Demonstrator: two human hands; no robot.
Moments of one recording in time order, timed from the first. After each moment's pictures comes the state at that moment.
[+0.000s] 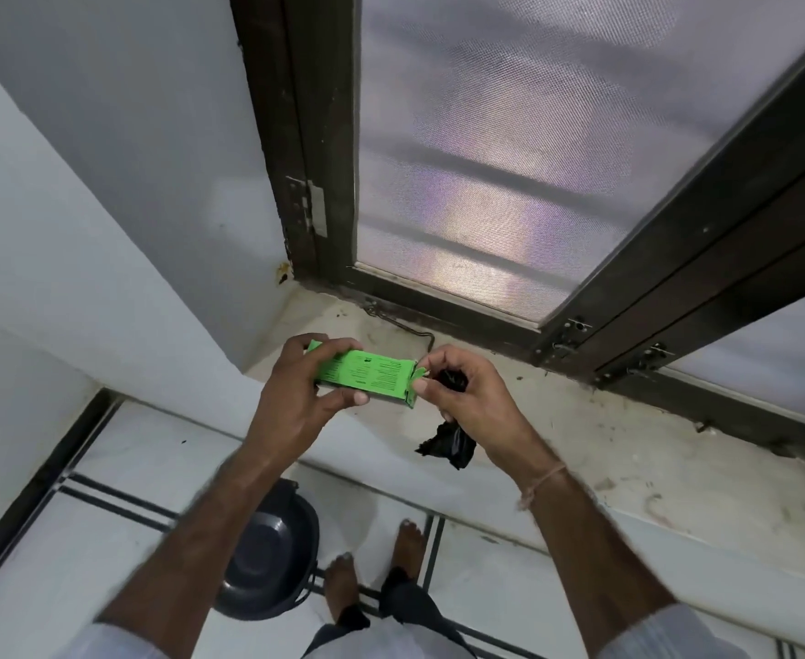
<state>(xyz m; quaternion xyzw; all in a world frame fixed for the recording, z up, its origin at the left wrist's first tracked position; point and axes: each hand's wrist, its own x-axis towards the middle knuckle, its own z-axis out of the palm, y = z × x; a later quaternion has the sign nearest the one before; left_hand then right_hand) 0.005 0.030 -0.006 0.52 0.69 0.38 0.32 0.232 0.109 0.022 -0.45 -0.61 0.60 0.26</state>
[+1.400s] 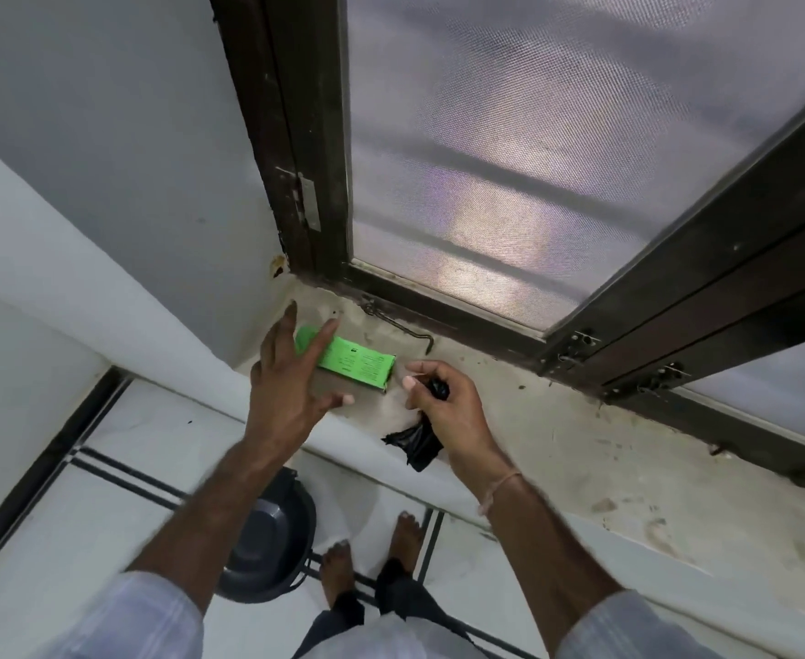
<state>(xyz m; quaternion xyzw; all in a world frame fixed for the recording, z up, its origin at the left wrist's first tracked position) 0.012 0.051 -0.027 0.54 0.80 0.19 0.19 0.216 0.116 -0.028 -0.54 -0.50 0.62 0.28</state>
